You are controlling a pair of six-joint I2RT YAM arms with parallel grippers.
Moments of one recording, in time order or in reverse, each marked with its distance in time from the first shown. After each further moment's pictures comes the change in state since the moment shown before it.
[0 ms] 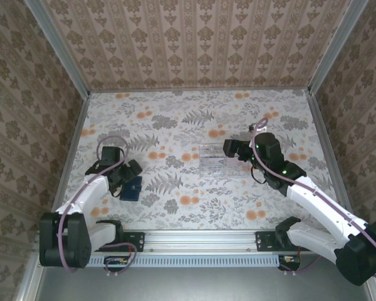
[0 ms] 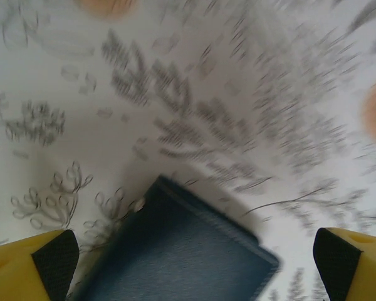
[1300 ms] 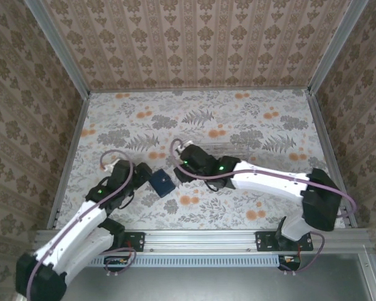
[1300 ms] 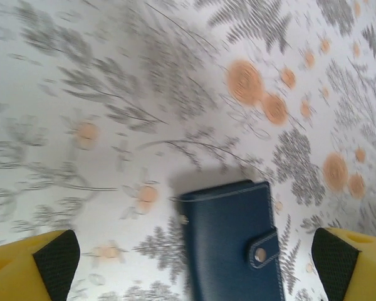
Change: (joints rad) left arm -0.391 -0.470 -0.098 -0.068 -0.235 -0.361; right arm 0.537 0.573 0.437 -0.196 0.162 -0.156
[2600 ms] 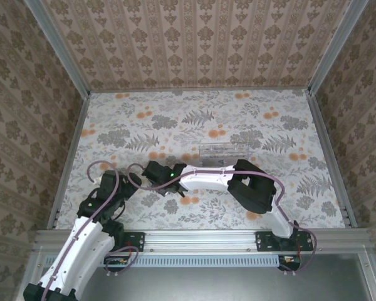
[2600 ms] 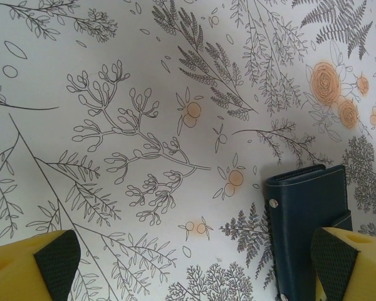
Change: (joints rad) left arm 0.157 -0.177 -0.072 -0.169 0.074 0.030; right arm 0.097 0.554 0.380 -0.069 0.023 -0.169
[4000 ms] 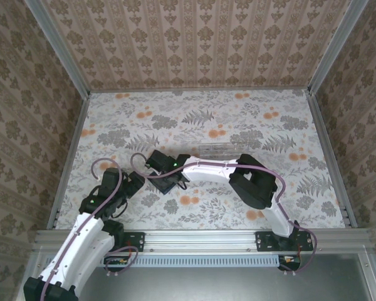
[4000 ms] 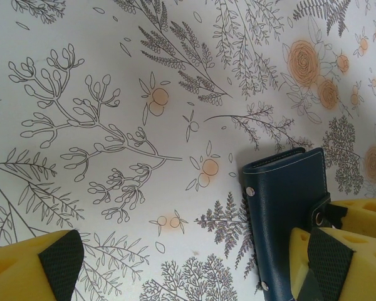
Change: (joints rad) left arm 0.000 0.057 -0.002 0.071 0.075 0.026; right arm -0.077 0.016 0.043 -0.027 -0.165 -0.015
